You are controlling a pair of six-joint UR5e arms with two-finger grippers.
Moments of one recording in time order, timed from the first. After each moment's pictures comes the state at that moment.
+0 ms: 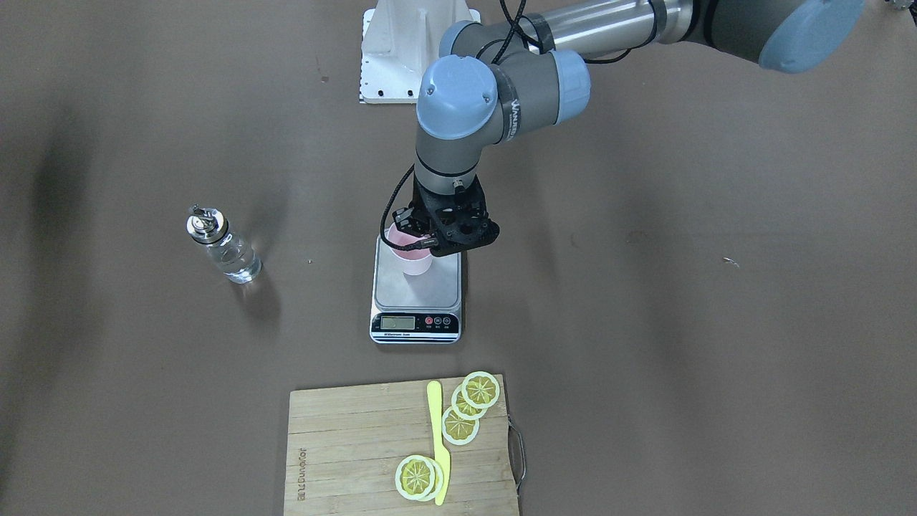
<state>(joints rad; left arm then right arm) -0.62 -2.52 -1.41 -1.59 -2.02 -1.44 1.37 -1.48 1.67 -1.53 2.33 0.15</state>
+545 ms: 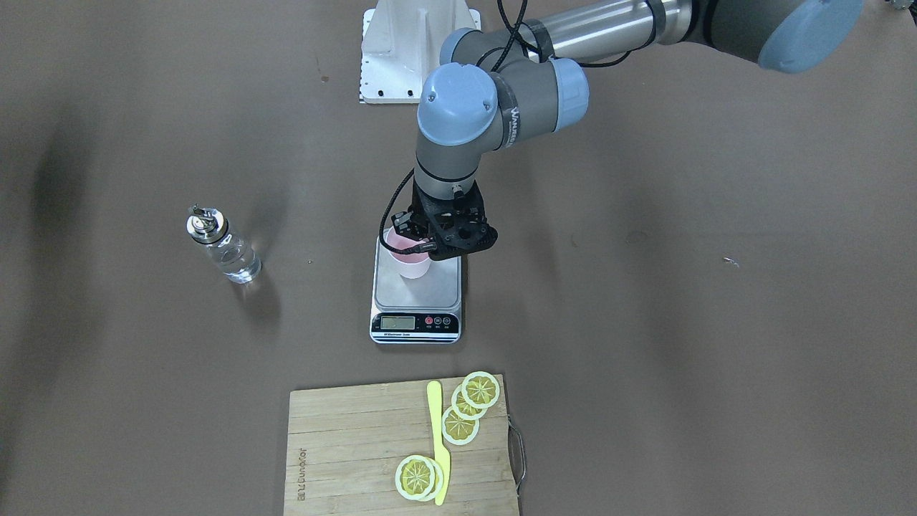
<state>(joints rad) -0.62 -2.51 -1.40 -1.61 -2.02 -1.43 1.37 -1.48 1.67 -1.53 2.33 0.15</state>
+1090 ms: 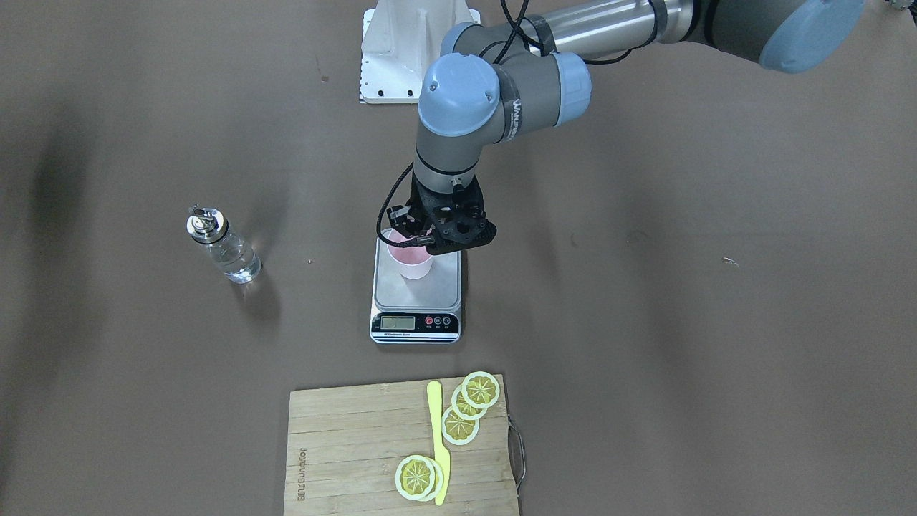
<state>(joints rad) -0.63 -2.50 -1.47 -1.60 -2.02 -1.42 1.37 -1.48 1.67 -1.53 2.33 0.15</state>
